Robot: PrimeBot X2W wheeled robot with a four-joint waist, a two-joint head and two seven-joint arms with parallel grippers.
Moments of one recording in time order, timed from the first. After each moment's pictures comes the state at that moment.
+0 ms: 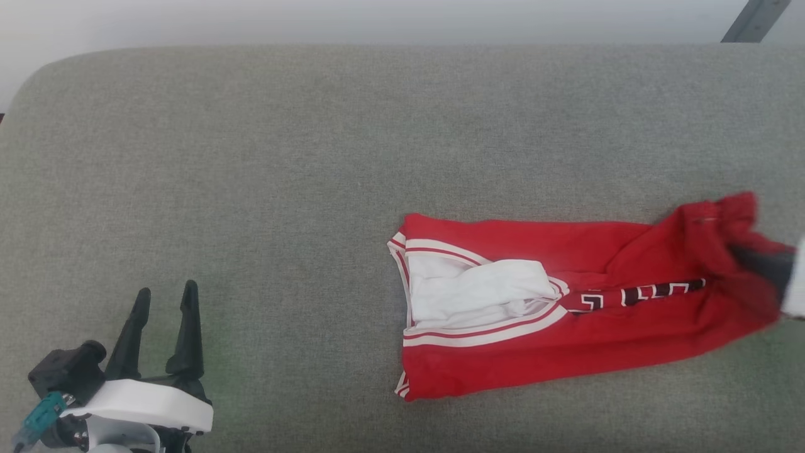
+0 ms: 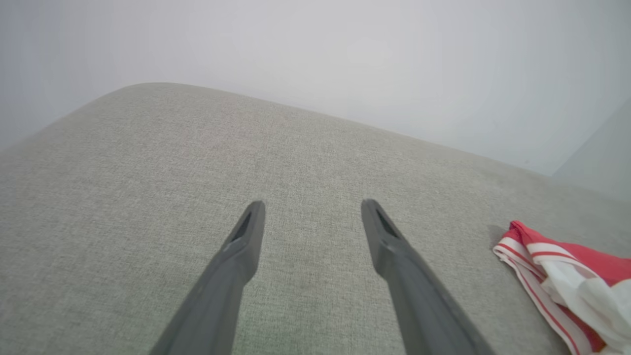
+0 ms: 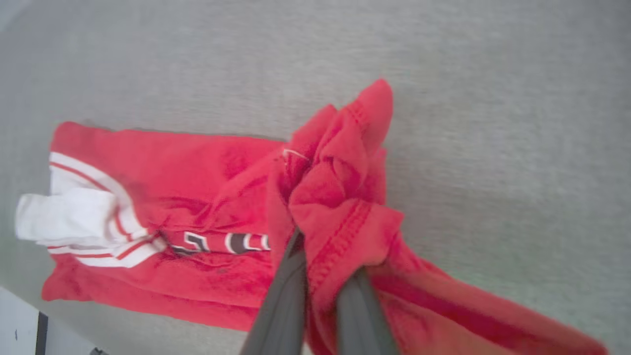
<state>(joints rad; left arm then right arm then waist) -0.05 0.27 -0.01 0.18 -0.55 -0.04 -0.26 -0.43 -0.70 0.18 0.29 1.04 0.13 0.76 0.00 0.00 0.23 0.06</state>
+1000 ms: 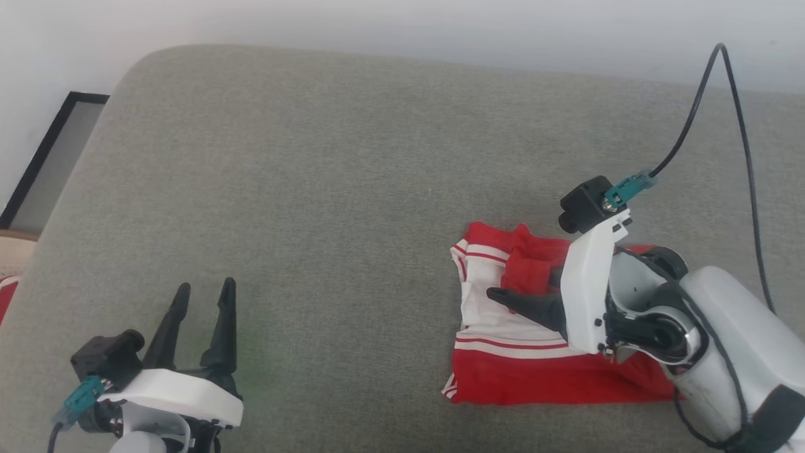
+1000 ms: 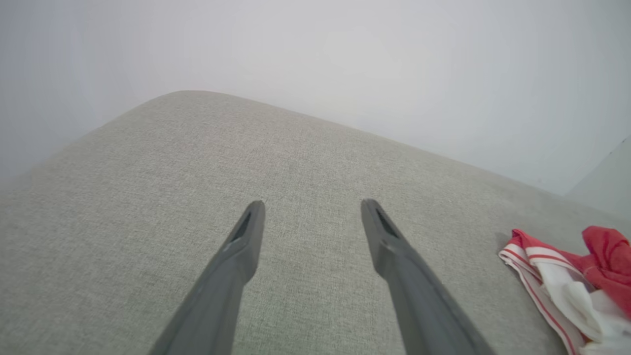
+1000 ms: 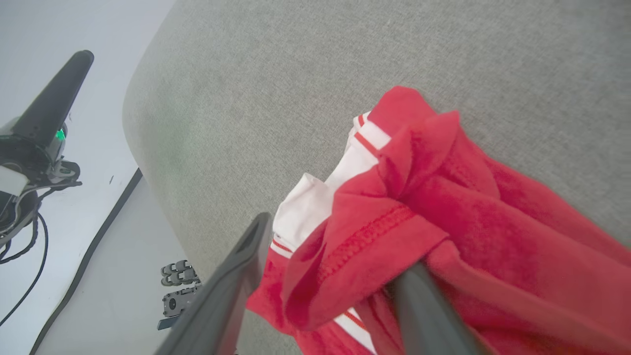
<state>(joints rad) -0.10 0.24 -0.07 0.26 -0.55 -0.07 -0.26 -0.56 -0.39 0.57 0.22 0.98 0.13 0.74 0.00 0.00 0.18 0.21</state>
